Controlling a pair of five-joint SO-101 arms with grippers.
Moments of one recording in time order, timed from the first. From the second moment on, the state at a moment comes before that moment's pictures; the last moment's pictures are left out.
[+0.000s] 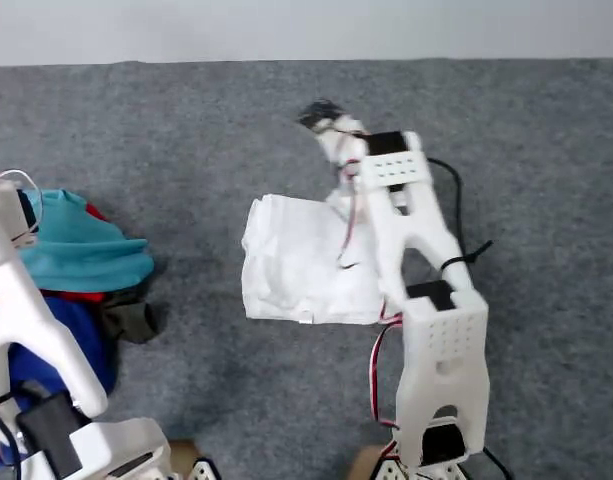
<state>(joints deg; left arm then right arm) -35.1 -6.6 -9.7 94.5 -3.2 -16.4 36.2 -28.9 76.2 31.8</state>
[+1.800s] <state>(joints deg) -35.1 -6.6 -9.7 94.5 -4.1 -43.3 33.1 -36.7 100.3 23.5</state>
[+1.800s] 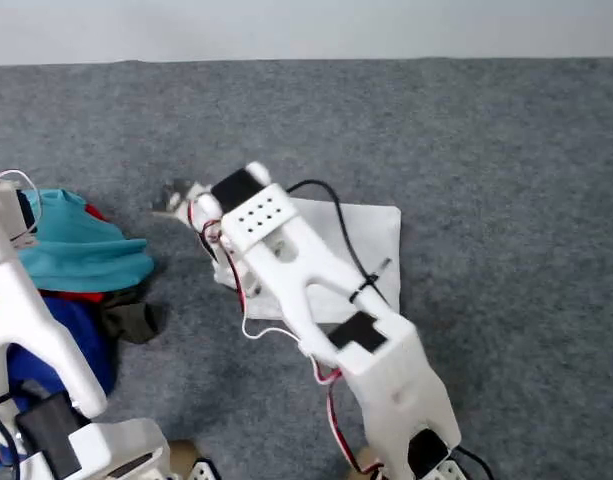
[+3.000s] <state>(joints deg) -36.1 -6.6 -6.9 99.0 -4.1 -17.1 28.0 -20.0 100.4 -24.6</state>
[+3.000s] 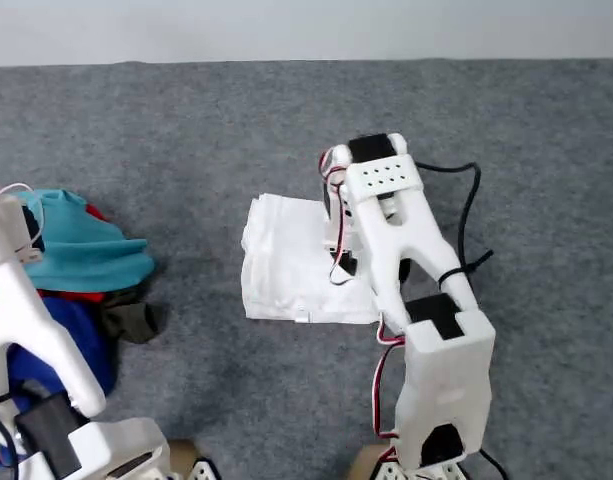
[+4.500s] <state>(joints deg) -36.1 -6.6 -6.9 99.0 -4.1 -2.5 37.7 -21.5 100.7 -5.8</state>
